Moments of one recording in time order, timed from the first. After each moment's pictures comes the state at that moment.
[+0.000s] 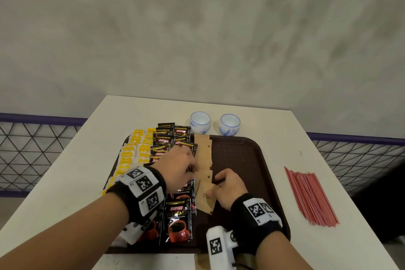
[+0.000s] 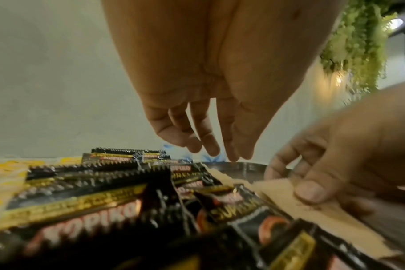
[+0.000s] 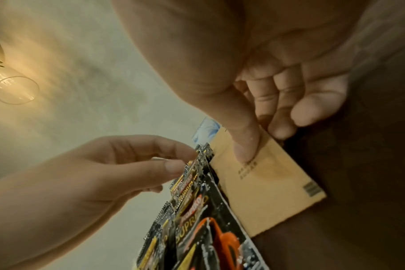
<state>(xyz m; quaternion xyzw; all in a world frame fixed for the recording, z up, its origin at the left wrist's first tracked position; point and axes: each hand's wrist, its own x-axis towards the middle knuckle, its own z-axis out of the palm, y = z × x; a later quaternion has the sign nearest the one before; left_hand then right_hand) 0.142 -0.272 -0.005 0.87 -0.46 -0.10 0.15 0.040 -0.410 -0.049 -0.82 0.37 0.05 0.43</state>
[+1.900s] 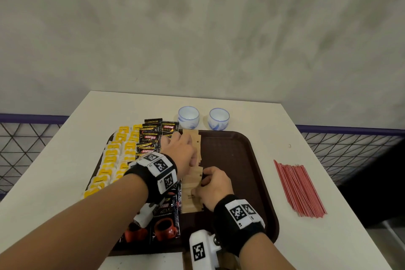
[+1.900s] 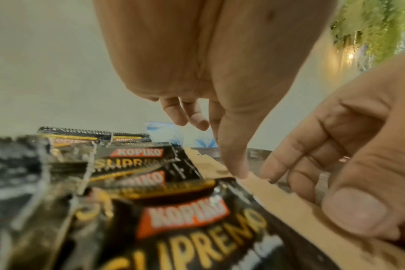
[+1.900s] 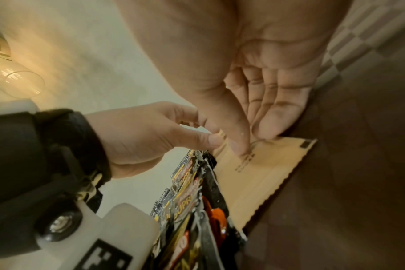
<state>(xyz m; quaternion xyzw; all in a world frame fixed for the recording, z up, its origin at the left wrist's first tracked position) 0.144 -0.323 -0.017 0.91 -0.41 -0.04 0.03 0.036 -0.401 -0.050 -0.83 0.35 0.01 0.43</state>
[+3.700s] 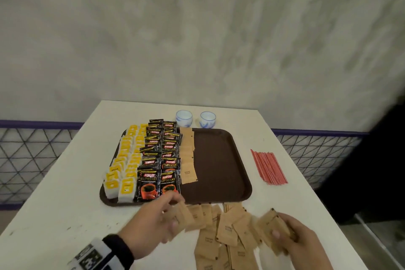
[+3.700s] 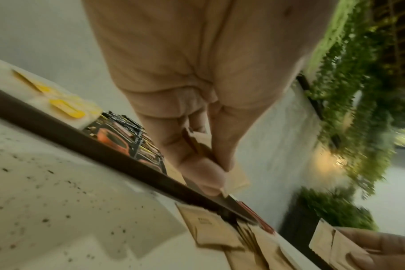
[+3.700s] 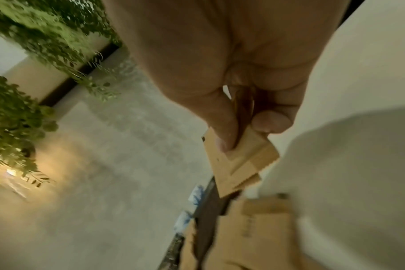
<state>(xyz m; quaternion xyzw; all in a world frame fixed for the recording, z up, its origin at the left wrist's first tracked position) -0.038 -0.158 0.004 0.79 -0.31 -0.31 0.43 -0.243 -0.407 -0.004 -0.77 0.39 -0.12 0.48</state>
